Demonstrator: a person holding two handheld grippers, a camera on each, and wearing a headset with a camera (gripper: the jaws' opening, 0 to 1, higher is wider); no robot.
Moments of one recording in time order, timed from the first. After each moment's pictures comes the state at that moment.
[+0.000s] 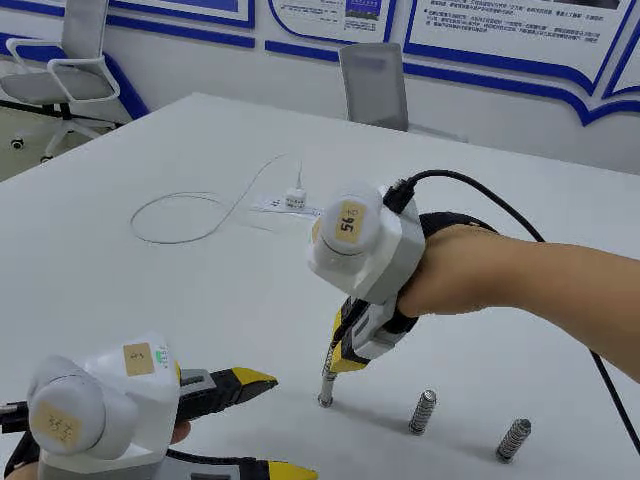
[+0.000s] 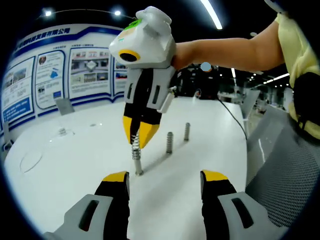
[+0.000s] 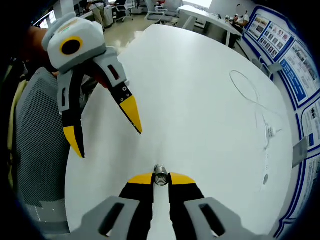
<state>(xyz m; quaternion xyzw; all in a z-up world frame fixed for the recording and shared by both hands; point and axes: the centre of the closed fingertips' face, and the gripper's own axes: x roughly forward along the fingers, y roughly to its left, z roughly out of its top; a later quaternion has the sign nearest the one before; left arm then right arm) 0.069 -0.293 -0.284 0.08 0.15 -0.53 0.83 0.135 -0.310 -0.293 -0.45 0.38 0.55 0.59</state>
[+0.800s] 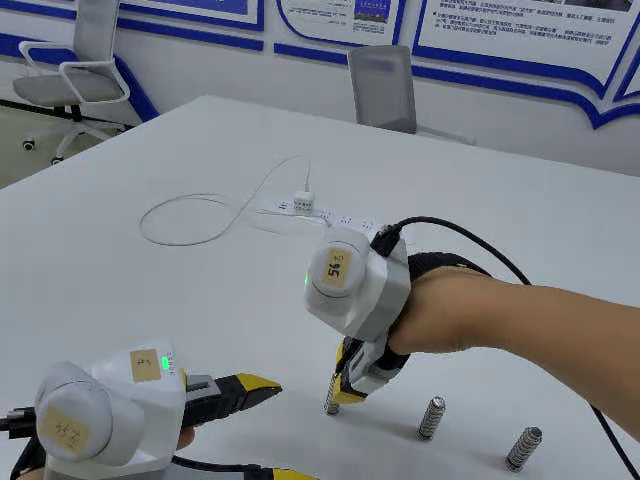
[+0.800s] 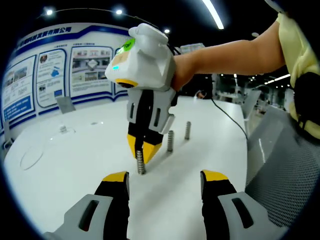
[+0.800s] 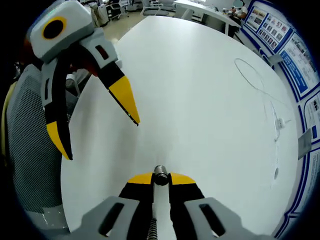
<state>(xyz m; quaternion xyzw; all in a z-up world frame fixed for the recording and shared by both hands) 0.068 -0.289 -0.286 0.07 0.15 -0.52 0.84 0.131 -0.312 -0.329 -0.44 0.41 0.54 0.59</state>
